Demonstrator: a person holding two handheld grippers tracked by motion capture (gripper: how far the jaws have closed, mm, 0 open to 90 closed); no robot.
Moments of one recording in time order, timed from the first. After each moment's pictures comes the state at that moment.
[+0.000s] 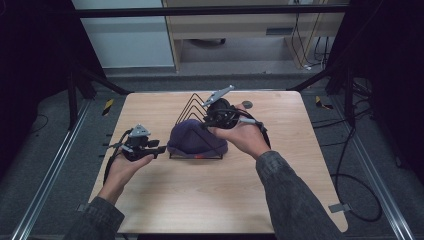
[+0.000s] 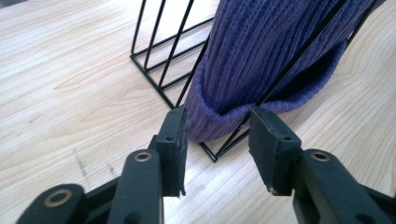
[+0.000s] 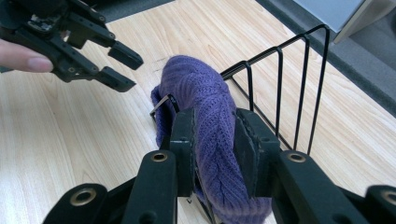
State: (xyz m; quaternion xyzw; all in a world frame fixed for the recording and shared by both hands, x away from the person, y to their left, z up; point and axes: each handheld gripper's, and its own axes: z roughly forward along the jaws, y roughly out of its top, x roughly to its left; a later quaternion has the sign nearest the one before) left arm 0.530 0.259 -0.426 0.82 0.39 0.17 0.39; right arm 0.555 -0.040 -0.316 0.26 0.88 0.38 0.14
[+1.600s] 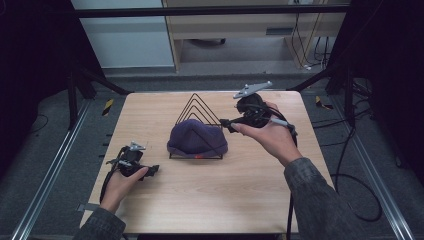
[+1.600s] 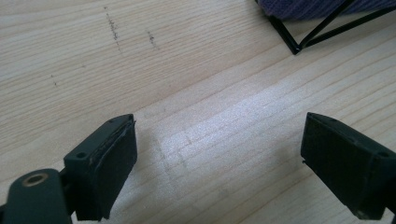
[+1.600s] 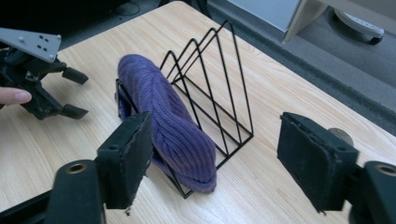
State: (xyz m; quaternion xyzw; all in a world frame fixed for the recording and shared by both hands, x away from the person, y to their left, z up) left arm 0.521 0.284 -0.487 0.81 0.48 0.16 0.28; right arm 0.535 -0.109 -0.290 0.33 0.83 0.40 0.19
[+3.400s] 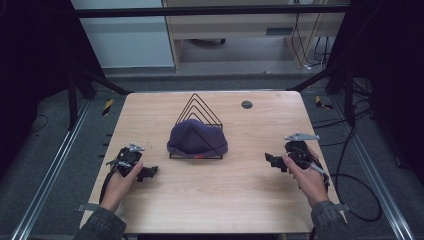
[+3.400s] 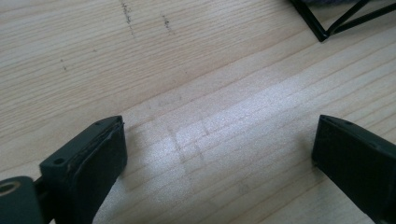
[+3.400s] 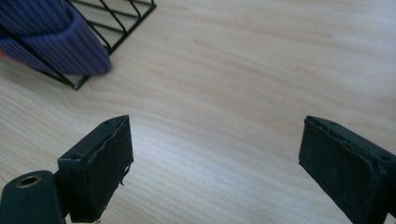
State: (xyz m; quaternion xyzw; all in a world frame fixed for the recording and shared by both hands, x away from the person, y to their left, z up) left arm 0.522 0.288 -0.496 0.81 0.49 0.17 0.27; right arm 0.504 -0.239 -0.453 0.51 0.75 0.38 0.18
